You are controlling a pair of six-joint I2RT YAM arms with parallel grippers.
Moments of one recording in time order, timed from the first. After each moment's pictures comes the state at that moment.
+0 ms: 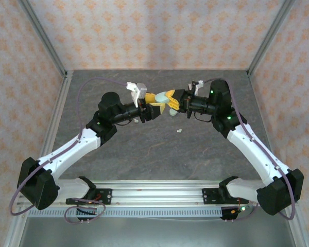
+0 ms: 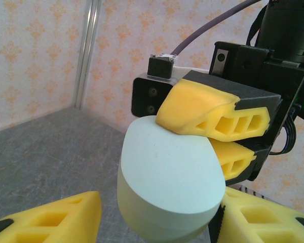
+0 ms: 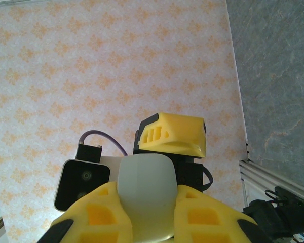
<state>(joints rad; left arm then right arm) -0.54 1.25 0.95 0.31 0.56 -0.31 0.43 1.18 1.09 -0.08 -0.79 1.56</state>
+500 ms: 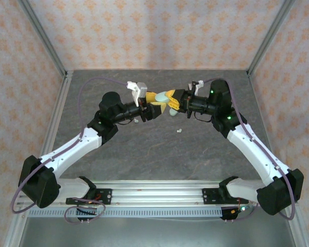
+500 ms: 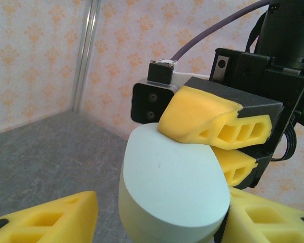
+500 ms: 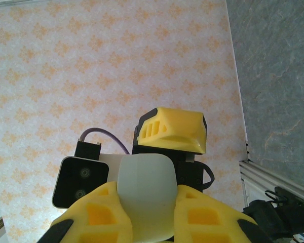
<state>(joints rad) -0.54 1.27 0.95 0.35 0.56 -0.33 0.43 1.18 1.09 -0.08 -0.80 1.55</state>
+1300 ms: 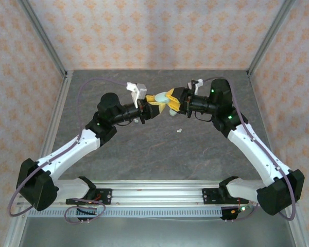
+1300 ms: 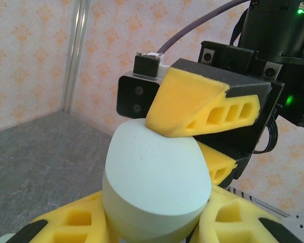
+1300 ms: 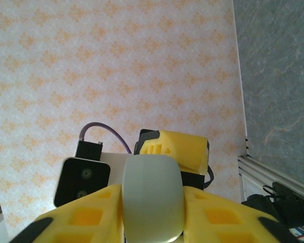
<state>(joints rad) -0.55 1.23 0.94 0.32 0.58 -0.33 0.43 1.18 1.12 -0.11 -0.83 1.52</state>
